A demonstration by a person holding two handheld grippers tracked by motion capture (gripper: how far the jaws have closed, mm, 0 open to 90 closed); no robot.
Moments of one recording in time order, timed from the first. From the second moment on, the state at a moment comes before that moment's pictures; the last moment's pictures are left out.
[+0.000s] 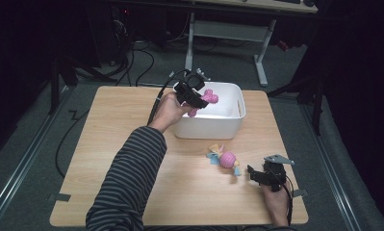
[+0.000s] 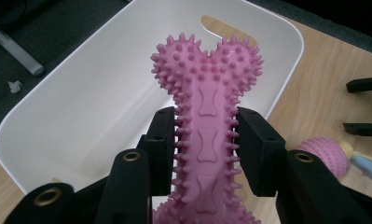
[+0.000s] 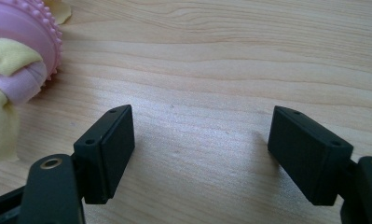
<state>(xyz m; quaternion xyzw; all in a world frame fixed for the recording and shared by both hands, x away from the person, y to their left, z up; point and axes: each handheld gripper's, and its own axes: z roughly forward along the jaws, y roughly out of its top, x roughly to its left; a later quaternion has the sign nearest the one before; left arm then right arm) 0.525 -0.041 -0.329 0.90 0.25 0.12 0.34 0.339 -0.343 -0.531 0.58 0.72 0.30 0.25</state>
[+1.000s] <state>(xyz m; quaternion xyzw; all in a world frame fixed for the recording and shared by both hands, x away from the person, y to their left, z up) 0.558 -0.051 -0.367 0.89 0.30 0.13 0.31 0.339 -0.342 -0.530 0.57 0.72 0.30 0.25</state>
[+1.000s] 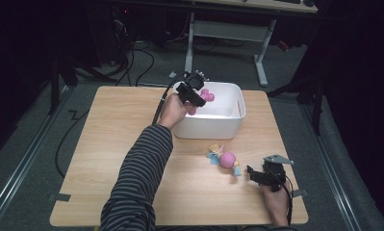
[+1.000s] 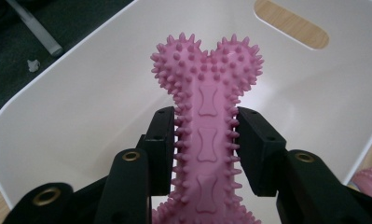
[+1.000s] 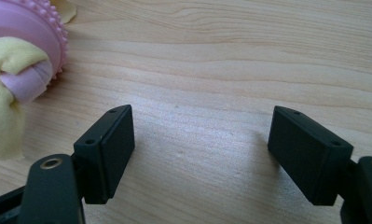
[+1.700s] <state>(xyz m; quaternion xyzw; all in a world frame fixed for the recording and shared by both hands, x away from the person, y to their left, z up) 0.559 -0.061 -0.379 0.91 0.29 0.11 0.29 0.339 -0.342 -0.530 0.57 0.72 0.30 0.25</state>
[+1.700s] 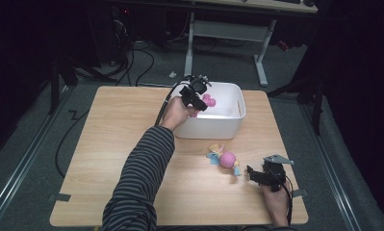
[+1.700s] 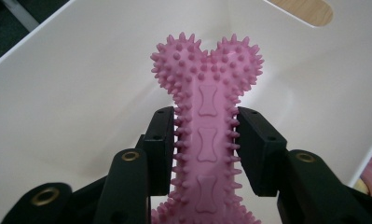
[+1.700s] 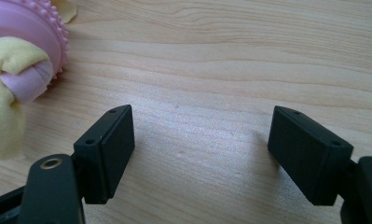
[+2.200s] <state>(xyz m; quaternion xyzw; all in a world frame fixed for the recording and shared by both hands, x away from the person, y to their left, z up) 0.560 -0.063 -0.383 0.90 0.30 0.10 0.28 0.339 -0.342 -0.530 0.57 0.72 0.30 0.25</state>
